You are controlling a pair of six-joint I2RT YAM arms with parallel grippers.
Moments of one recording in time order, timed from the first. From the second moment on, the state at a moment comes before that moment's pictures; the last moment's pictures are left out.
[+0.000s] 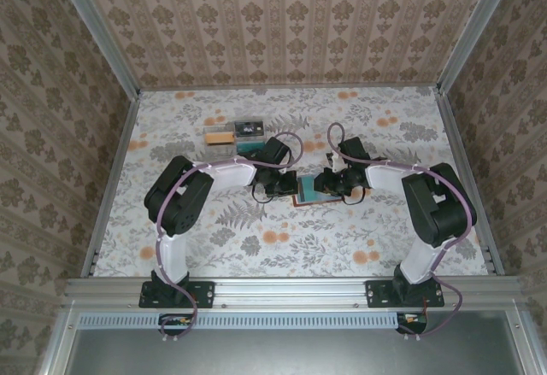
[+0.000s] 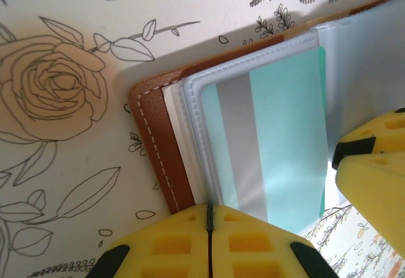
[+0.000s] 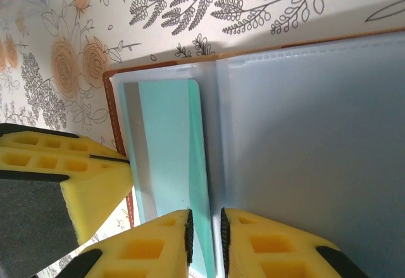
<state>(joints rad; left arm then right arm) -0.75 1.96 1.19 -0.33 0.38 -0.69 0.31 1.74 0.88 -0.23 -0.51 0.52</state>
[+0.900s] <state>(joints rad) -0.75 1.97 1.20 -0.34 0.38 -0.68 0.29 1.75 0.87 -0.21 -0.55 0.52</state>
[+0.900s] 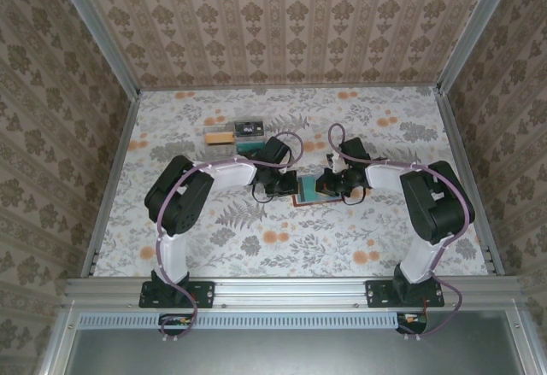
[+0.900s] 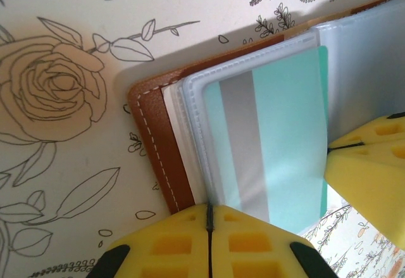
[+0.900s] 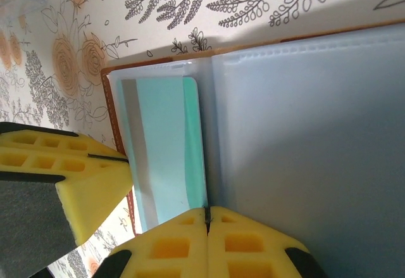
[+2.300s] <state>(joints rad) -0.75 1.97 1.20 -0.34 0.39 -0.67 0.17 1.67 0.80 -0.21 -0.58 0.50</state>
